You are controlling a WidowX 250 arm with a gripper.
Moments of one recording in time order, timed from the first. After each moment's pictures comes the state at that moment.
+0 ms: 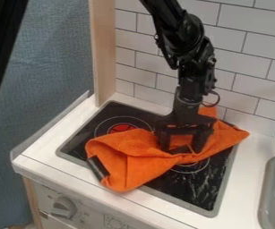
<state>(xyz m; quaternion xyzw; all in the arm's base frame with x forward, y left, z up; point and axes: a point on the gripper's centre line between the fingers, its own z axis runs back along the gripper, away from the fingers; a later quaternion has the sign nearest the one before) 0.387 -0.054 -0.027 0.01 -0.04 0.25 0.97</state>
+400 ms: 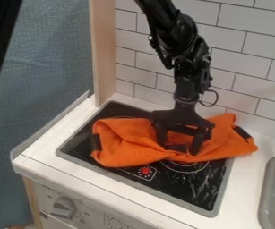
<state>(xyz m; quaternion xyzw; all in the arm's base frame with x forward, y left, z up) 0.376 -0.045 -0.026 0.01 -0.03 0.05 1.00</state>
